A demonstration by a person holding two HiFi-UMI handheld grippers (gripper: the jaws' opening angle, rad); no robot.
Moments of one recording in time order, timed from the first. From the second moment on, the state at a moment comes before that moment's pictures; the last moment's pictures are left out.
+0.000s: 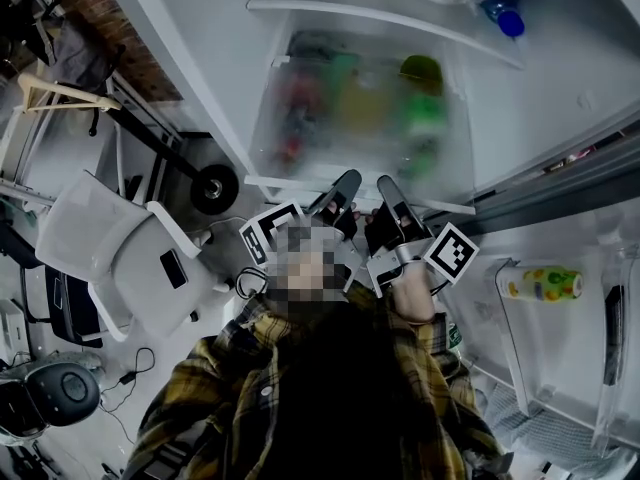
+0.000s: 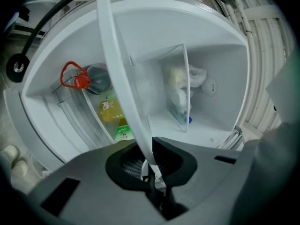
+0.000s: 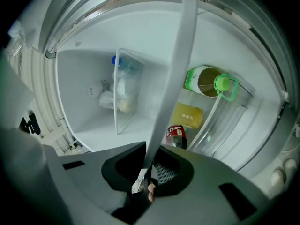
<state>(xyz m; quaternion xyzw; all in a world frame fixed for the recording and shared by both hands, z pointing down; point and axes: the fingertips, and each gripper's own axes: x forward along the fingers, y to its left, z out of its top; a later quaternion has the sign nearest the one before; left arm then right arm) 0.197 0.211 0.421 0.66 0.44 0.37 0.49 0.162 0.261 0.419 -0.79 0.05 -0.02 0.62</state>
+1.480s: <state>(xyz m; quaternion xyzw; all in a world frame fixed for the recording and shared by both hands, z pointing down) 0.174 0.202 0.413 0.65 0.44 0.37 0.49 0.141 0.252 0.412 -0.80 0.05 -0.02 0.60</state>
